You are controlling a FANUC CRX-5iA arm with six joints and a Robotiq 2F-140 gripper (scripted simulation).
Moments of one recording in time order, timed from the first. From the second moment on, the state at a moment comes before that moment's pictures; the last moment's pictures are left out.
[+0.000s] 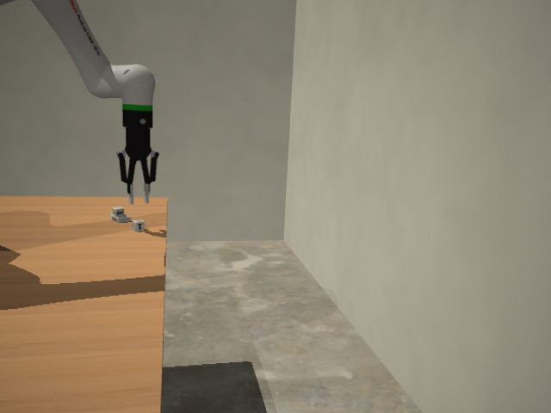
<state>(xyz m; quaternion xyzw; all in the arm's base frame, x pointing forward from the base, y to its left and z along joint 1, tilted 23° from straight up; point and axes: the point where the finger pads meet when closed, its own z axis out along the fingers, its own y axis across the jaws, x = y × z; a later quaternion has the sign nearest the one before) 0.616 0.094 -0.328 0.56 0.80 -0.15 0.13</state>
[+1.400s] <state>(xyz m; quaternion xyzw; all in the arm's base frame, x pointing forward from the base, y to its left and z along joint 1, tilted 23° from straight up) 0.617 0.082 -0.357 0.56 0.80 -0.15 0.13</state>
